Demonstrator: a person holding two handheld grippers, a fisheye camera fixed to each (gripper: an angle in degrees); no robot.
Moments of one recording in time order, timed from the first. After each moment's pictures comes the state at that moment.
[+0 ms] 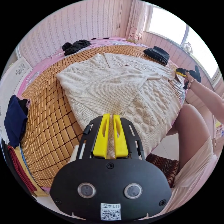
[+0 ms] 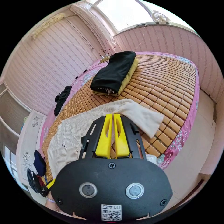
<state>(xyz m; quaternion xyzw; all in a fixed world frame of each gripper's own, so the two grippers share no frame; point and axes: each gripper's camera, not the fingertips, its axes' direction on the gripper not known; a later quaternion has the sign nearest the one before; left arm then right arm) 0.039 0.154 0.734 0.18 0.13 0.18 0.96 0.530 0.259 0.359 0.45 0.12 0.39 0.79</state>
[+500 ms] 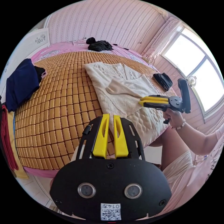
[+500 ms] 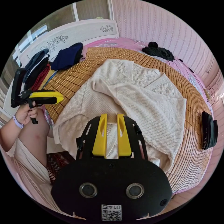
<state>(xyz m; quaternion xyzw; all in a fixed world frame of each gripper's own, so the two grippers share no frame) -0.076 0.162 0.701 0.20 0.23 0.04 0.95 0.254 0.078 0.512 0.17 0.17 -0.12 0.96</state>
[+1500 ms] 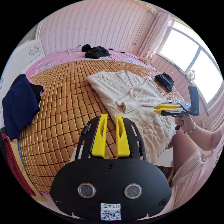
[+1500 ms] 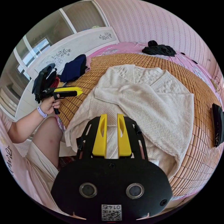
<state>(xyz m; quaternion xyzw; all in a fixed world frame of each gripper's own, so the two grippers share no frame) -0.138 0.088 0.672 0.23 0.20 0.08 0.95 0.260 0.041 0.513 0.19 0.07 -0.10 0.97</state>
